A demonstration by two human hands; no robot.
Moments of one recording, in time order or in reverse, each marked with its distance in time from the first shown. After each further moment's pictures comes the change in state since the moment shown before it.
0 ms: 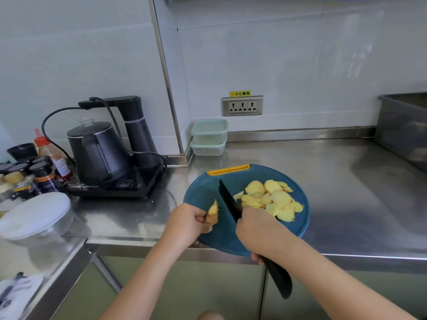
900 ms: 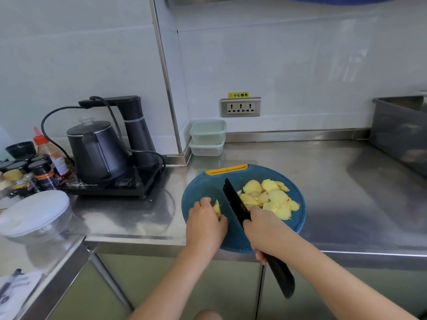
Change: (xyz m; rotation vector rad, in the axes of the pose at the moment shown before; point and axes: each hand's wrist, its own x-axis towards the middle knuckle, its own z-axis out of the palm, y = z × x) left_hand -0.007 0.028 0.045 0.118 0.273 -0.009; right_hand -0.009 0.021 0.003 0.285 -0.044 0.132
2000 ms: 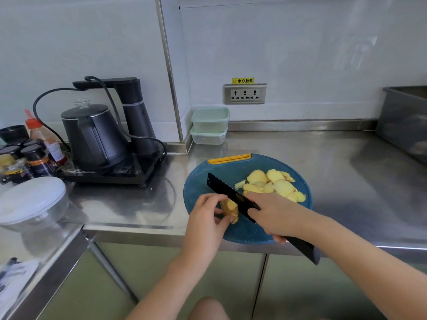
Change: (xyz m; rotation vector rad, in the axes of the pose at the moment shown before) left_hand -0.017 -0.024 0.002 -0.384 0.050 0.299; right_hand 0.027 0.012 -0.013 -0.163 -0.120 -0.222
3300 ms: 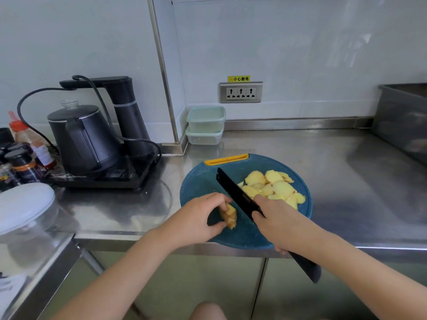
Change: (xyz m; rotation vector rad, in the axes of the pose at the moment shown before) left_hand 0.044 -0.026 -0.034 0.198 -0.513 0.341; right_hand -0.008 -0.001 0.007 -0.130 0.163 0.041
